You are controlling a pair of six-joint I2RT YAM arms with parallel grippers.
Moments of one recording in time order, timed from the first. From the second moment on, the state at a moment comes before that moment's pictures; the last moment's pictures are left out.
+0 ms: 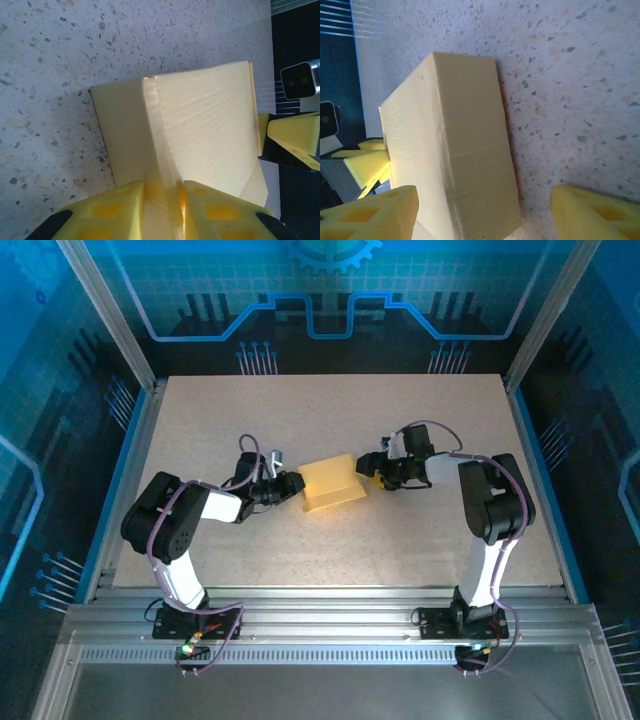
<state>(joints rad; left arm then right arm) -0.30 1.79 0.64 0.53 0.50 -0.85 0.22 1.92 1.02 -0.06 -0.74 0.58</state>
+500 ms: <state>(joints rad) -0.27 1.79 0.59 0.62 0.54 -0.87 0.25 1.95 1.04 0.00 -0.83 0.62</state>
